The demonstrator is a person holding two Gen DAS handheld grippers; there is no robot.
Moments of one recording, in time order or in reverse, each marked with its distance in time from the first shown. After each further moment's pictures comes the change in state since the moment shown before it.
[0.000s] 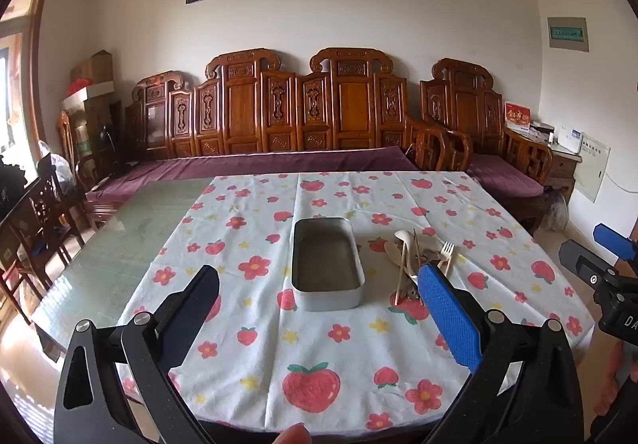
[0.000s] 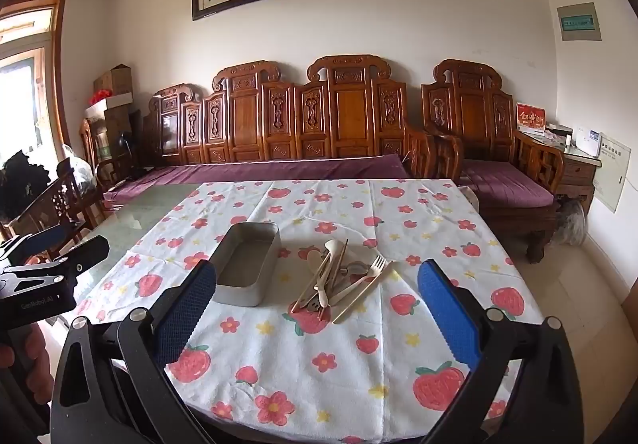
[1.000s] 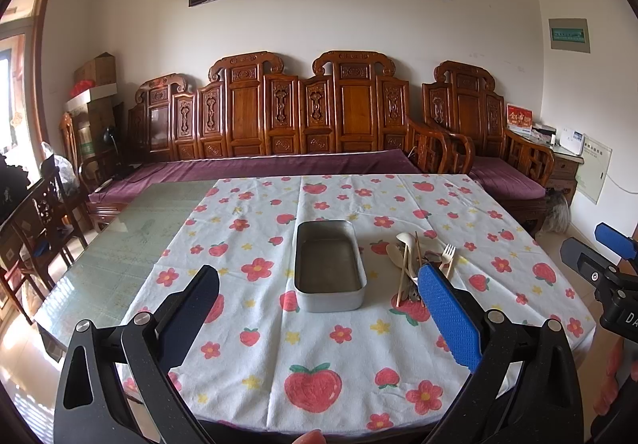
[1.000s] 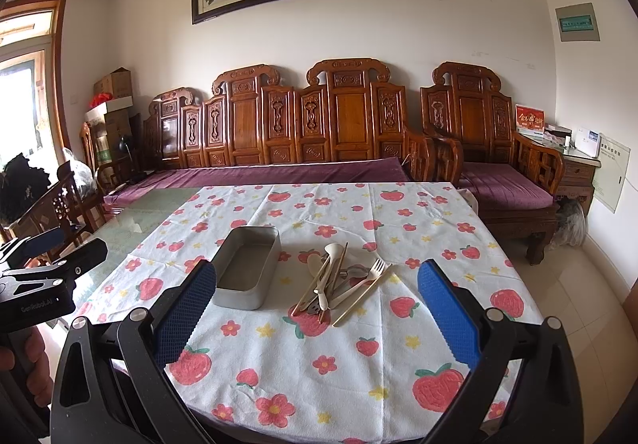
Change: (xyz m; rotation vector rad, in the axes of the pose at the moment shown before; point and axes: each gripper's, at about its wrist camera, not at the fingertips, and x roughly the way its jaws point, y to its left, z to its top) left arm 0.000 0.000 0.000 0.002 -0.006 0.003; right arm -0.002 0.000 0.003 -0.001 -0.005 -0.001
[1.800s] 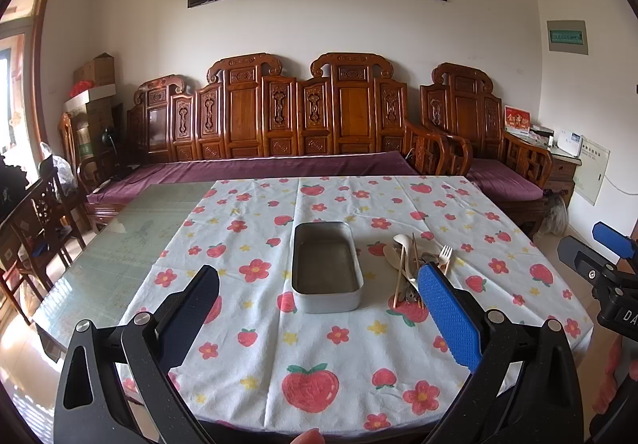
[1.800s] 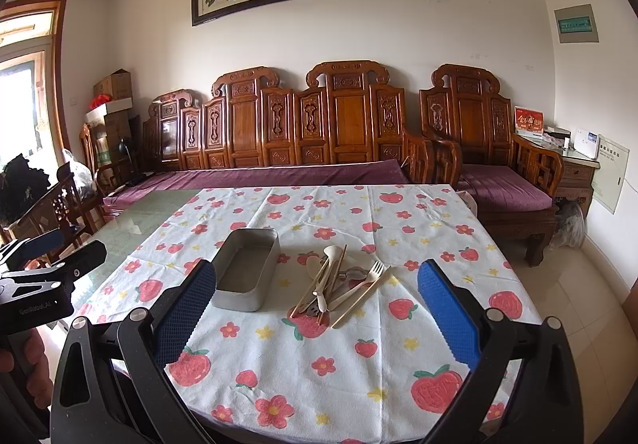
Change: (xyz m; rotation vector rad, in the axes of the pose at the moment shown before) left arm -0.012 0.003 0.015 0.000 -0.003 -0.005; right arm -0.001 -0.001 0.003 0.000 -0.004 0.000
